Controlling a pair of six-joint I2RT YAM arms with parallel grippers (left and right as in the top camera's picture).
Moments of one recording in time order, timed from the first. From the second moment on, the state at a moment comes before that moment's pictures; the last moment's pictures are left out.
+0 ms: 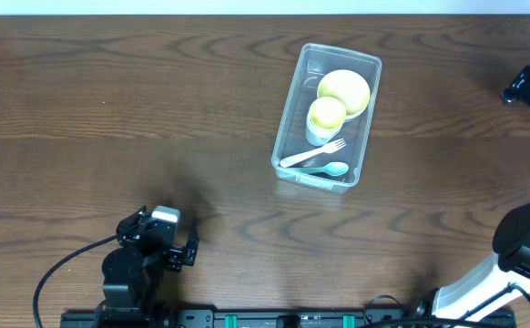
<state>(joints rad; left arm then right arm) -0.05 0.01 0.19 -0.66 0.09 0.21 -0.46 1.93 2.02 -1.41 0.02 0.29</state>
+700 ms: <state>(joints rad) -0.05 0.01 0.16 -0.66 0.10 0.21 -0.46 1.93 2.02 -1.41 0.02 0.29</state>
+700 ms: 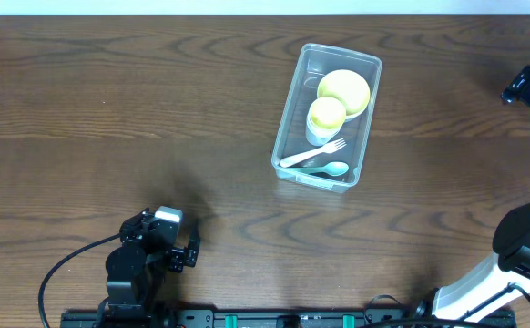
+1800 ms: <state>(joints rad) -0.05 0.01 0.16 -0.66 0.10 0.21 0.10 1.52 2.01 -1.40 0.06 0.21</state>
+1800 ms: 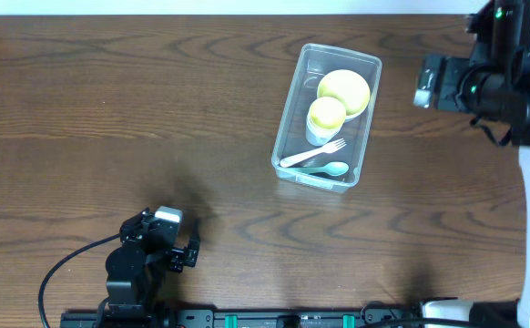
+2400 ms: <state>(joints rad) -0.05 0.01 0.16 -0.66 0.10 0.21 0.13 0.95 1.17 -0.77 -0.01 -0.16</state>
